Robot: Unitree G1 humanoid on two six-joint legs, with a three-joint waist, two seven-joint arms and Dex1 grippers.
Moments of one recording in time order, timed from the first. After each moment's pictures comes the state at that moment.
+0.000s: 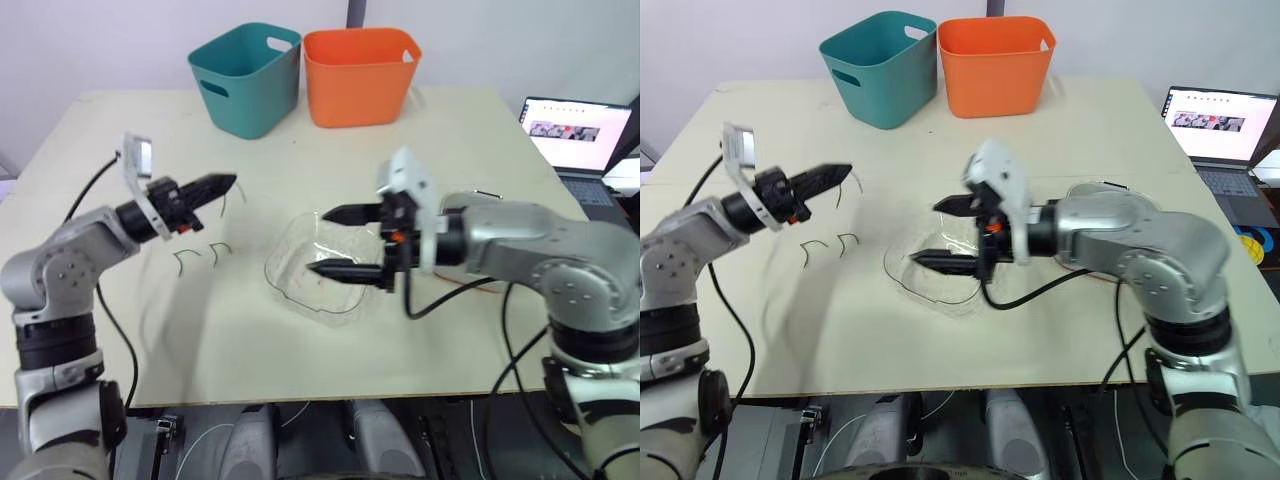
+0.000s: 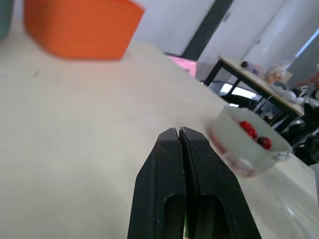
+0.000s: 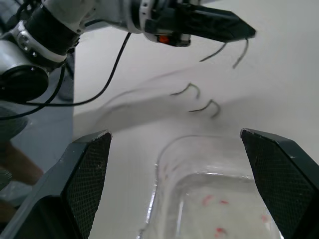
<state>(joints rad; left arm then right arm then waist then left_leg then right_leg) -0.49 0.63 0.37 -0.02 -0.86 0.94 -0.75 -0.77 -0.61 0.16 -0.55 0.92 1.14 0.56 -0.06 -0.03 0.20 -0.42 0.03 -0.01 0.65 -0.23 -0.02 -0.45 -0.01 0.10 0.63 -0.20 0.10</state>
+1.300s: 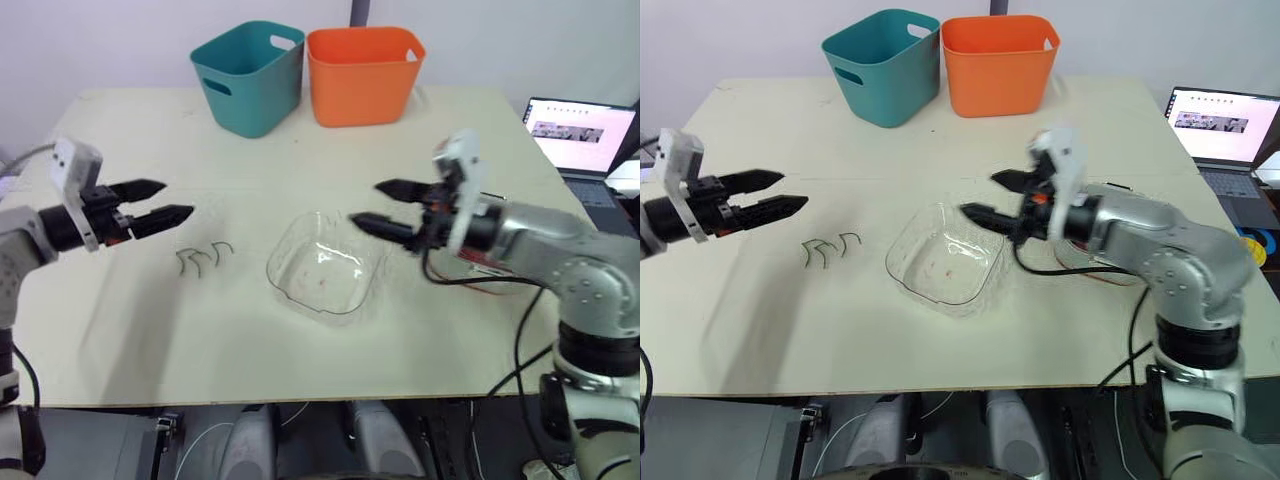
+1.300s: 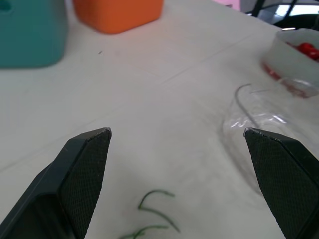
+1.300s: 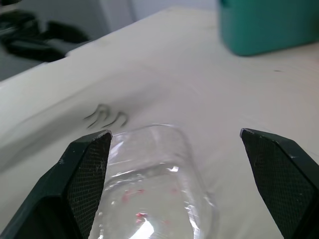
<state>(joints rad) -0.46 0.95 0.31 -0.06 -0.71 0.76 -1.03 -0.56 -0.66 -0.33 -0.41 0.91 1.13 0.52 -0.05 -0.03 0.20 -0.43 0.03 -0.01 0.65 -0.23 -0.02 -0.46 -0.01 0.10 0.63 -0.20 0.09</state>
